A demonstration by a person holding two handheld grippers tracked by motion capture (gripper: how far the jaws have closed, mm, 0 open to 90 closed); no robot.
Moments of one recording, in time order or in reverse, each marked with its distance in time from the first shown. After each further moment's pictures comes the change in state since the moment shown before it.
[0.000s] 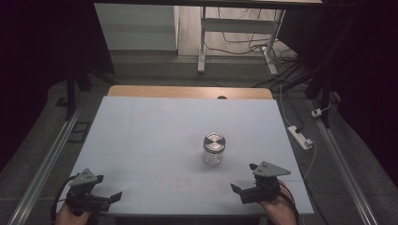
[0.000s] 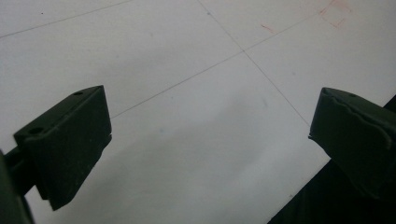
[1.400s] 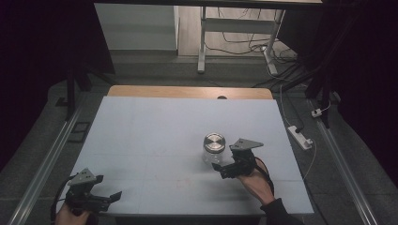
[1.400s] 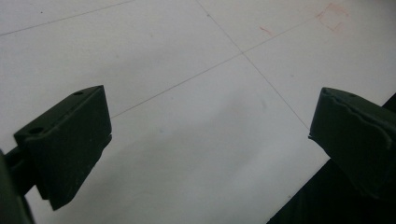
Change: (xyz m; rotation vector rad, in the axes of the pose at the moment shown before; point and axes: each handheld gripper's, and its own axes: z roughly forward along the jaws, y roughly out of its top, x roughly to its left) left arm 0.002 0.000 -0.001 -0.008 -0.014 -0.012; right arm -0.015 0.051 0.077 0.027 0.061 0.000
